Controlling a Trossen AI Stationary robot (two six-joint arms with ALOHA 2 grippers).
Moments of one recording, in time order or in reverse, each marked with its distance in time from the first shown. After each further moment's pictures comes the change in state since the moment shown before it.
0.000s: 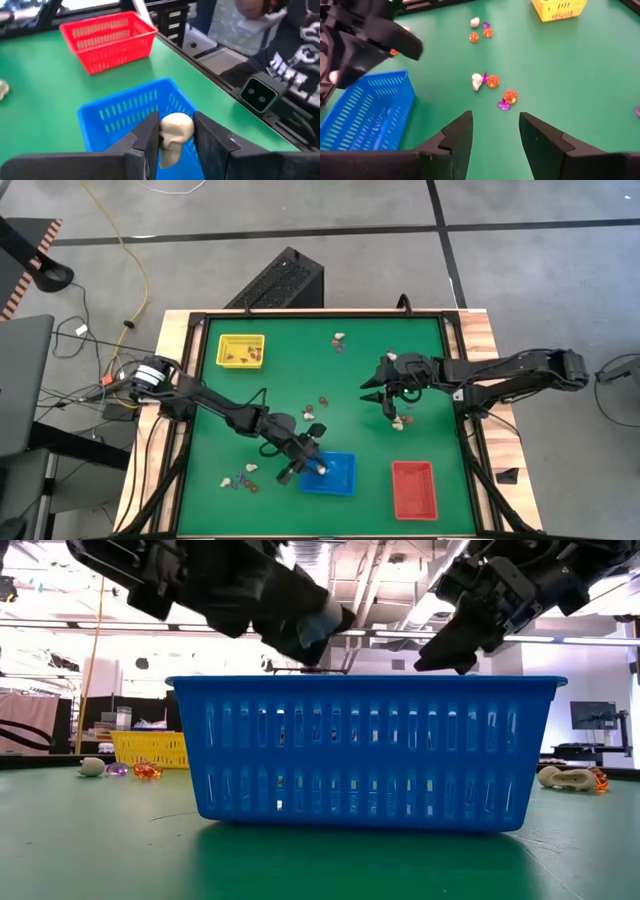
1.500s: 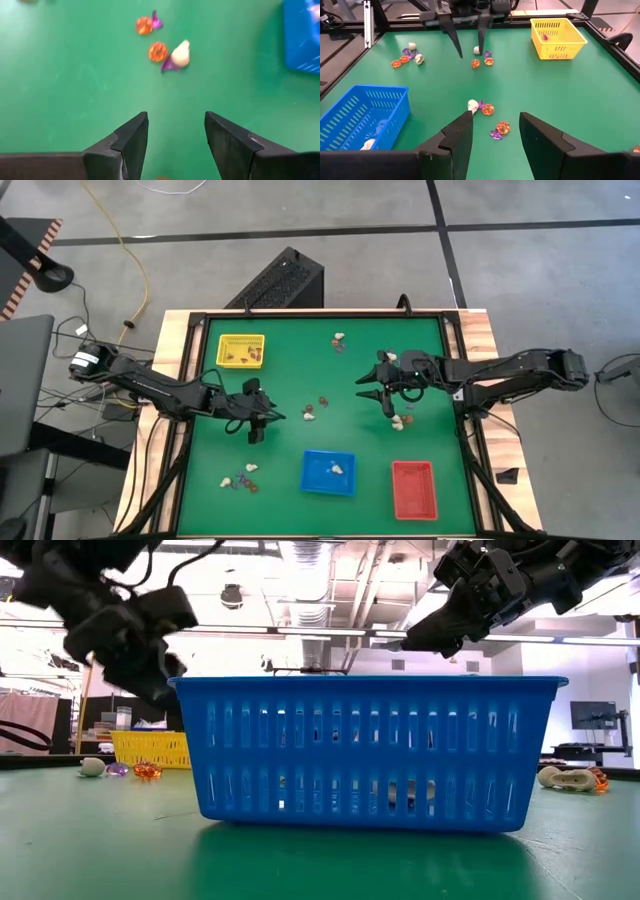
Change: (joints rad) left arm 0.069 -0.626 -0.418 -0.584 -0.588 -0.294; right arm -0.002 0.014 -0.001 0.136 0.004 -0.146
